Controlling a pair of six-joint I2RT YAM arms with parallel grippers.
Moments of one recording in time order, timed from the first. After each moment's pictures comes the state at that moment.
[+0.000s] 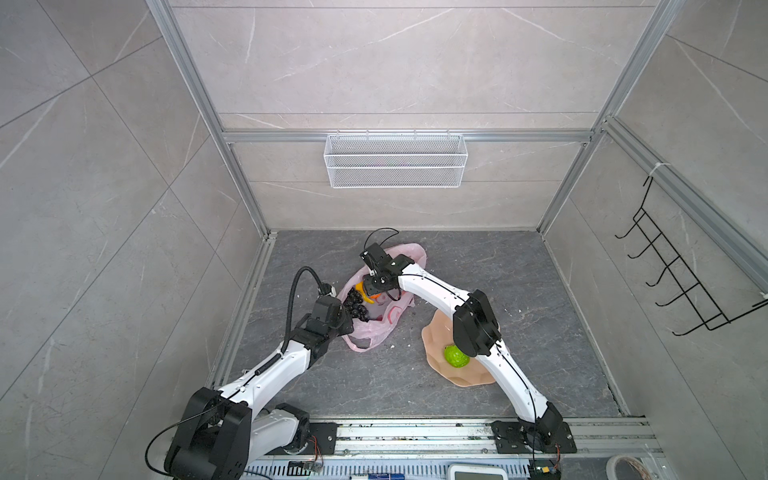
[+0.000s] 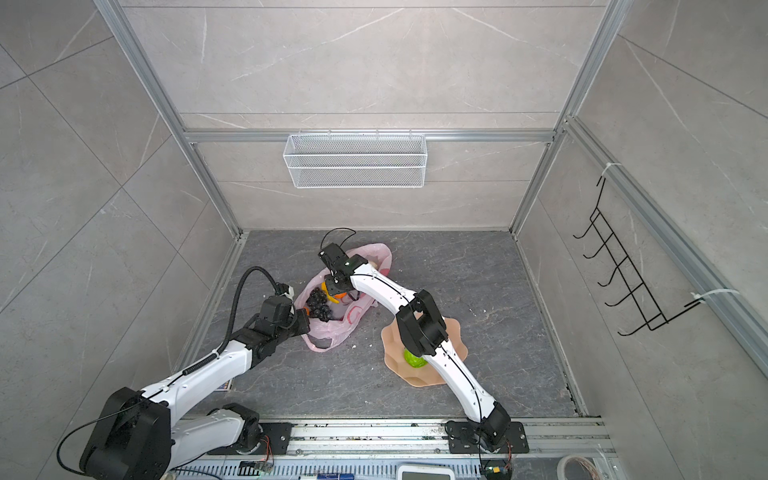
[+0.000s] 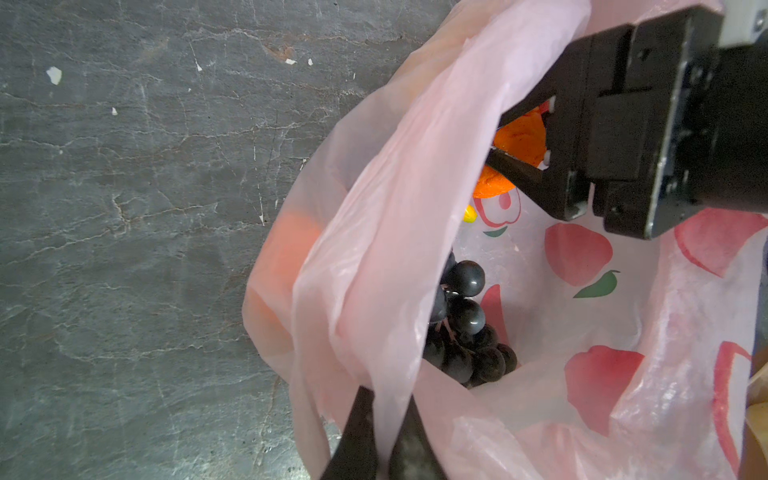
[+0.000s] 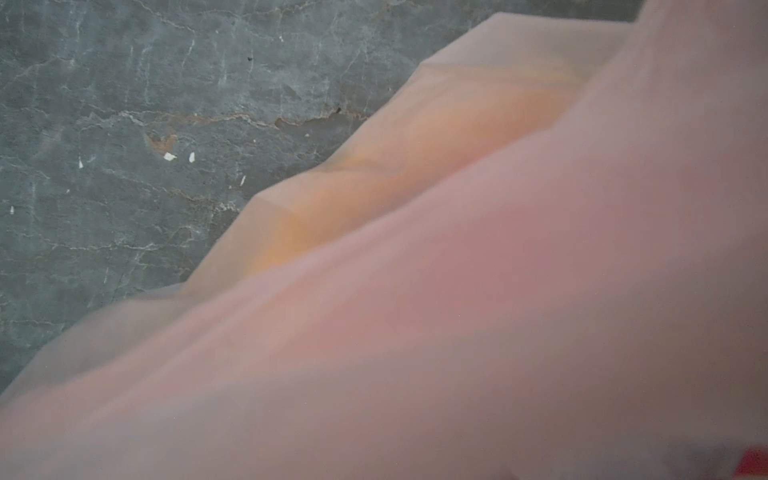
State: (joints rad) left arm -0.40 1.16 0.55 -0.17 -0.10 -0.52; right arm 0.78 2.56 2.37 -0.84 0.08 0.34
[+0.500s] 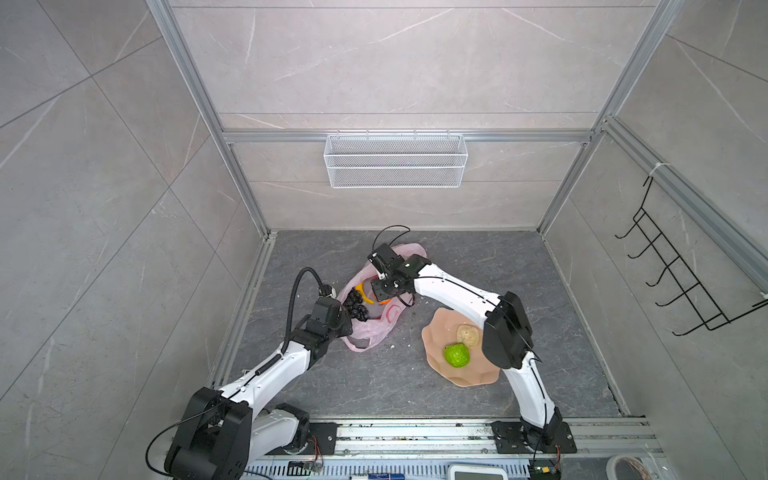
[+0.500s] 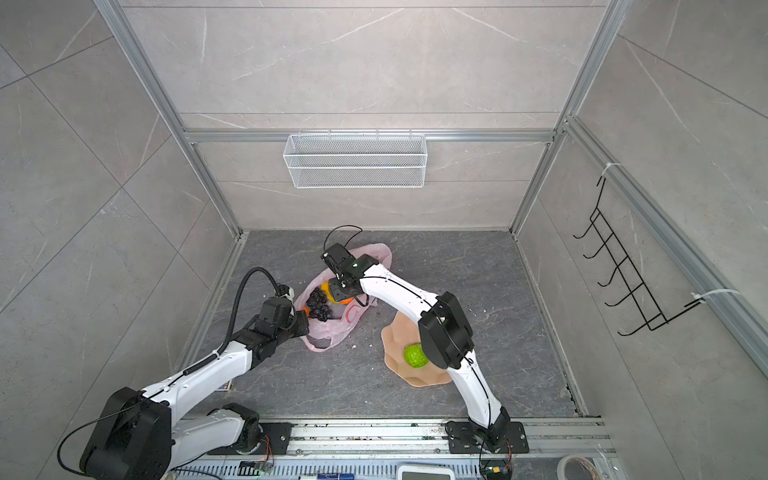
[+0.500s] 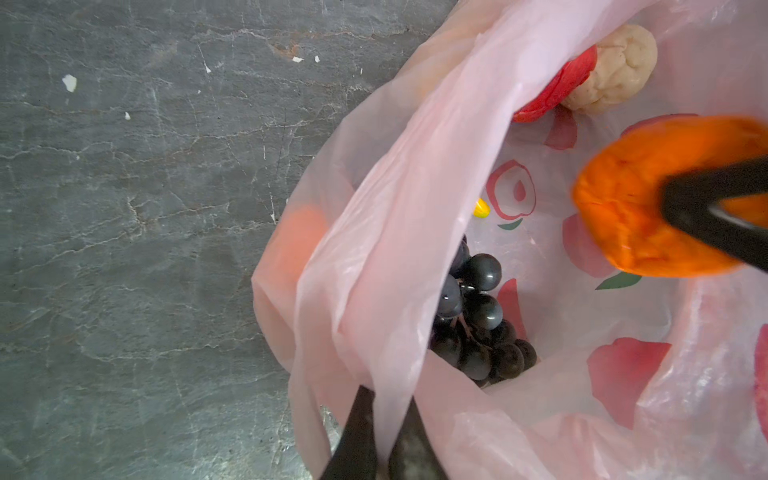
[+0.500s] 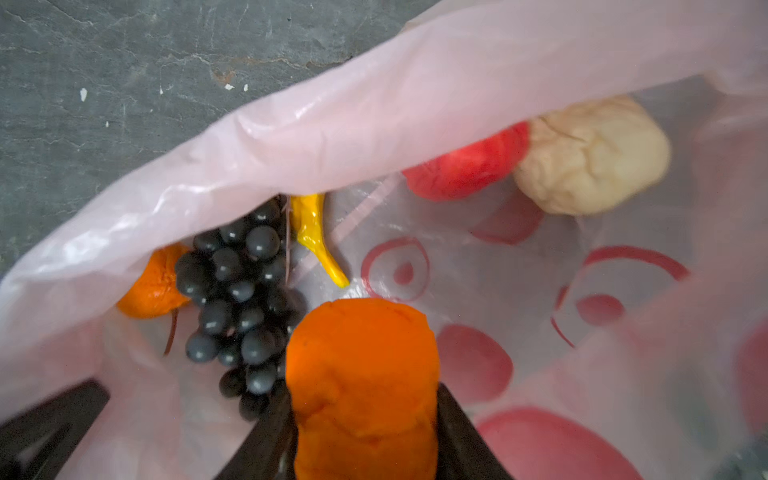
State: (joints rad) left arm -0.40 1.16 0.54 -0.17 -0.12 -0.47; right arm 0.82 2.15 1.96 -0.85 0.12 0.34
